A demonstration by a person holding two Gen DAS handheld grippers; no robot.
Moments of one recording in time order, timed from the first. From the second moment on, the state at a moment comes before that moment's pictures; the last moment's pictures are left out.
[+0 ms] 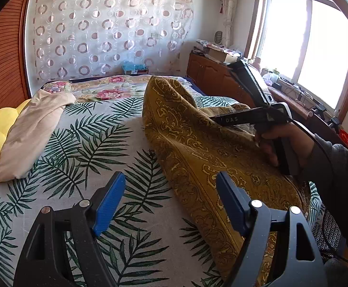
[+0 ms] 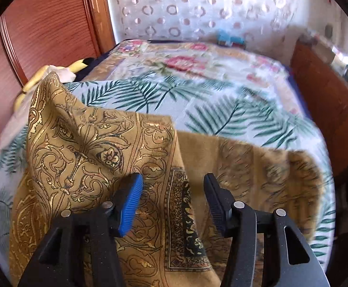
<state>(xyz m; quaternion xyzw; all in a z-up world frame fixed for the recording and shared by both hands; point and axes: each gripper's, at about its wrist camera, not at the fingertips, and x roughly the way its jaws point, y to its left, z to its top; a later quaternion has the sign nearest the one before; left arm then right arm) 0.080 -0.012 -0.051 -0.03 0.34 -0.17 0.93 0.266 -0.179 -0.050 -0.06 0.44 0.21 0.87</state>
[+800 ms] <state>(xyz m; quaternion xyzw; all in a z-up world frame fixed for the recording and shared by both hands) 0.078 -0.031 -0.060 -0.03 0.35 -0.19 0.92 0.183 -0.236 0.052 -0.15 0.29 0.12 0.94</state>
